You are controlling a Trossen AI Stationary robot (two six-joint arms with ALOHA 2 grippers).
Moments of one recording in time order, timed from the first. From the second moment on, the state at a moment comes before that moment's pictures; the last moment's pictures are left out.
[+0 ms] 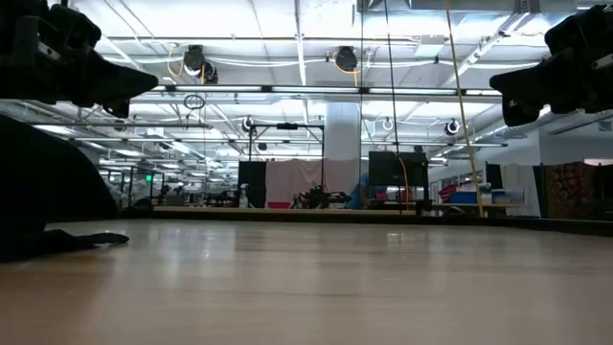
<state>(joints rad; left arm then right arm) -0.02 0.01 0.00 0.02 -0.06 0.03 0.00 0.00 0.01 0.03 -0.05 -0.01</state>
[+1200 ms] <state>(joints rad) -0.02 0.01 0.00 0.02 -0.06 0.03 0.00 0.04 0.07 0.00 -0.05 0.05</state>
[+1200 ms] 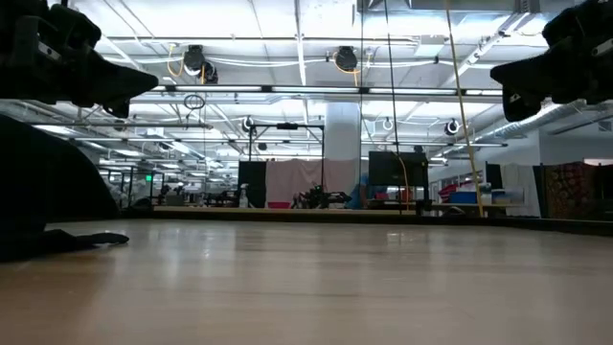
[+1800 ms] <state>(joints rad) -0.02 0.01 0.00 0.05 -0.17 0.03 0.00 0.54 0.82 -0.32 0.00 0.16</state>
